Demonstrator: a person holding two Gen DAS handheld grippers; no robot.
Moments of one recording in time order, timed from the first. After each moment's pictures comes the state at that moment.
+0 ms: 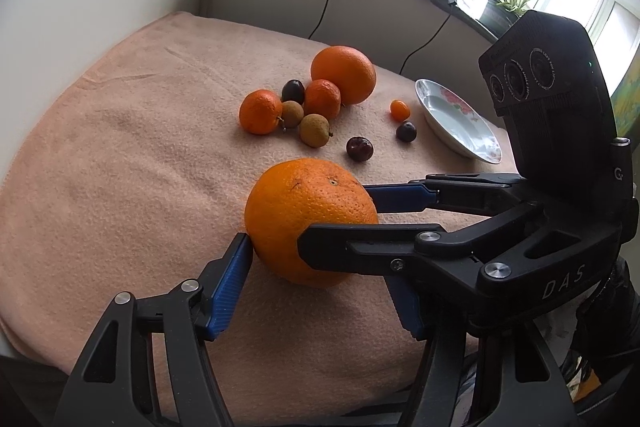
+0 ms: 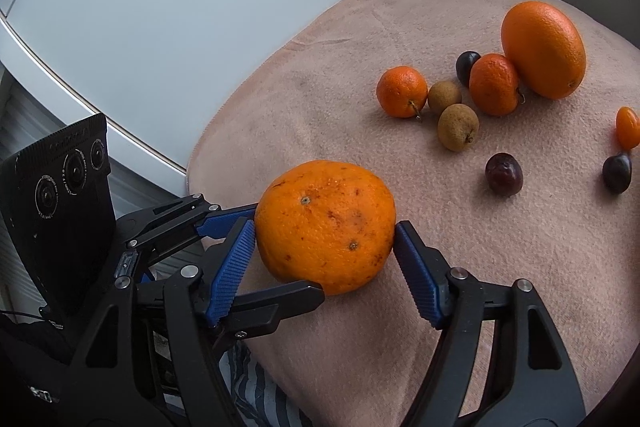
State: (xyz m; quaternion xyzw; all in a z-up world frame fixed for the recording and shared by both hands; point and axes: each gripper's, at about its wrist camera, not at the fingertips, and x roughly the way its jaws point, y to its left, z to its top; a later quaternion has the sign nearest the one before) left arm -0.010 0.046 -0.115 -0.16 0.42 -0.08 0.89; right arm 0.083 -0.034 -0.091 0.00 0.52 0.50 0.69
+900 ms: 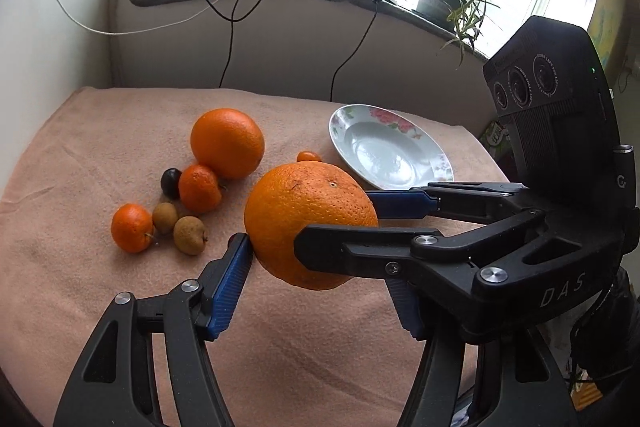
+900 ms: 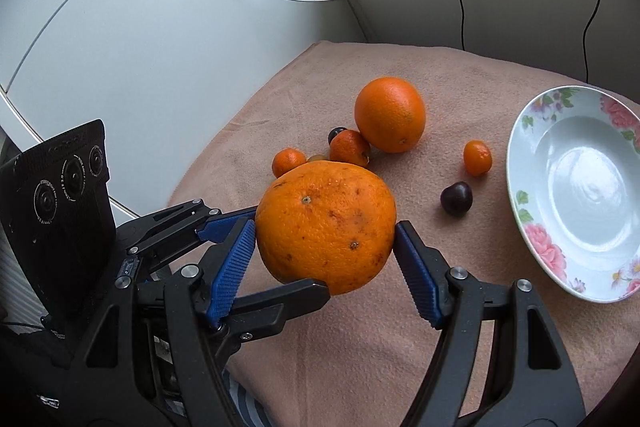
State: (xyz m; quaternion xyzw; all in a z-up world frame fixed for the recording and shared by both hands) left arm 0.063 -0.035 -0.075 -0.09 0.38 -0.16 0.91; right arm 0.130 -0.141 -0.043 0.06 0.47 0.41 0.77
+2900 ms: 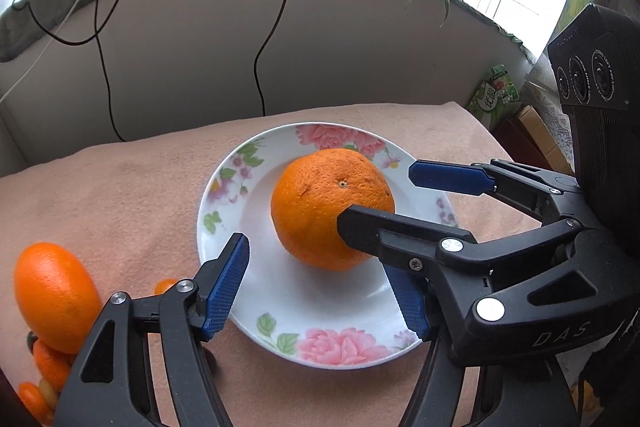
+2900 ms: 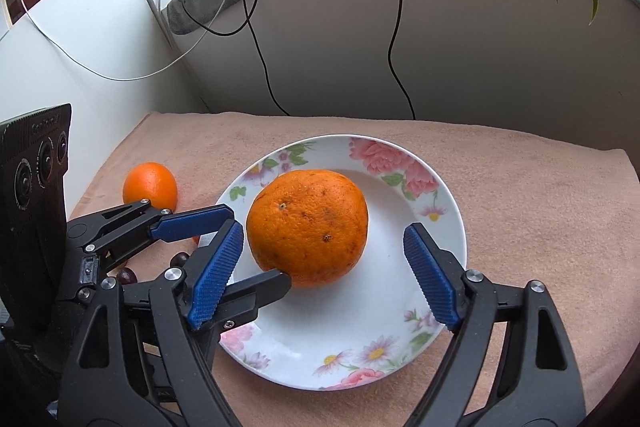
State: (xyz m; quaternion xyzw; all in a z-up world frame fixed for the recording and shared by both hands) left arm 0.198 -0.146 -0.094 -0.01 0.42 -0.22 0.88; right arm 0.214 -0.273 -0.056 0.03 0.44 0.22 0.87
